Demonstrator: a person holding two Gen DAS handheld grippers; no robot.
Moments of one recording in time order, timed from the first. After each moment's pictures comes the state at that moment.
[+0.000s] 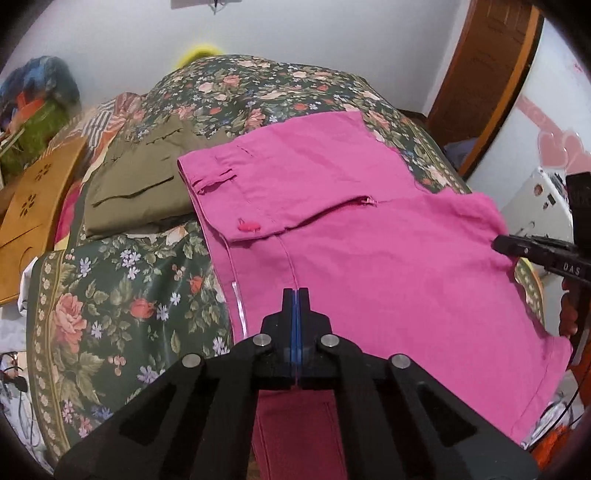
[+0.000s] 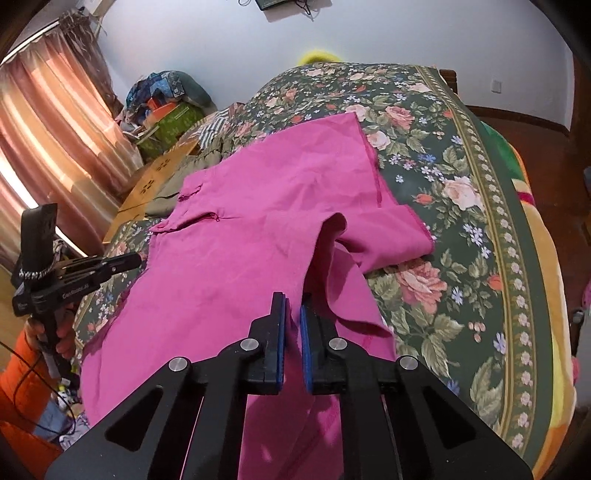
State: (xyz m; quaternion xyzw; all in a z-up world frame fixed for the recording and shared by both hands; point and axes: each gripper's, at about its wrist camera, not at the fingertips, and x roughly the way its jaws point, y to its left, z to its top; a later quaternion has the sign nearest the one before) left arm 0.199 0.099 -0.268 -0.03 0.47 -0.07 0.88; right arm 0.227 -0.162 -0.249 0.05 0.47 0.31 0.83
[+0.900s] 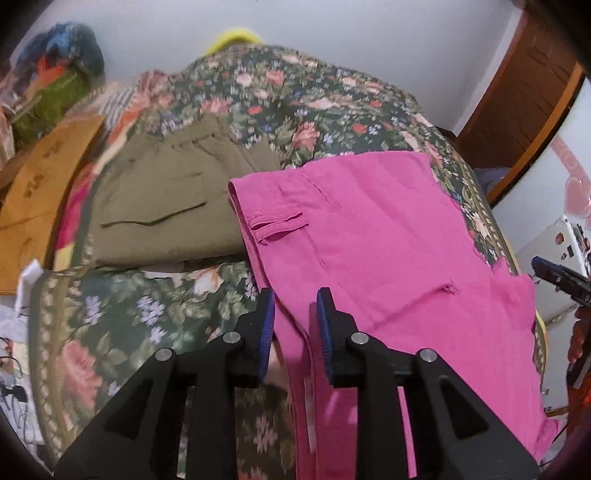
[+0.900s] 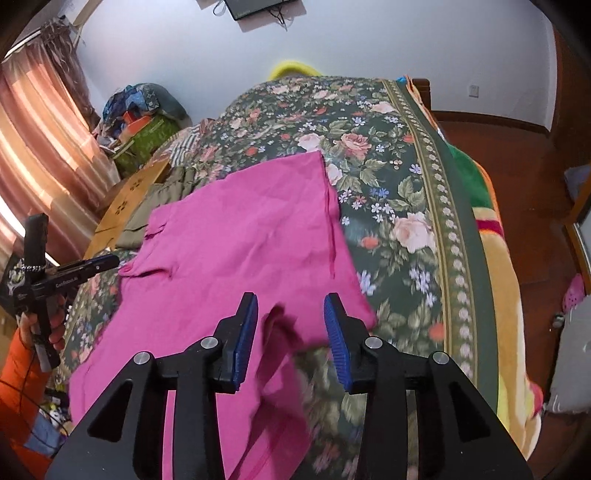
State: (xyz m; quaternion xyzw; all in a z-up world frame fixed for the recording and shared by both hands) left arm 0.287 0.148 -0.275 -0.09 0.50 -0.02 0.86; right arm 0.286 -0.187 -0.235 0.04 0.47 0.27 0.84
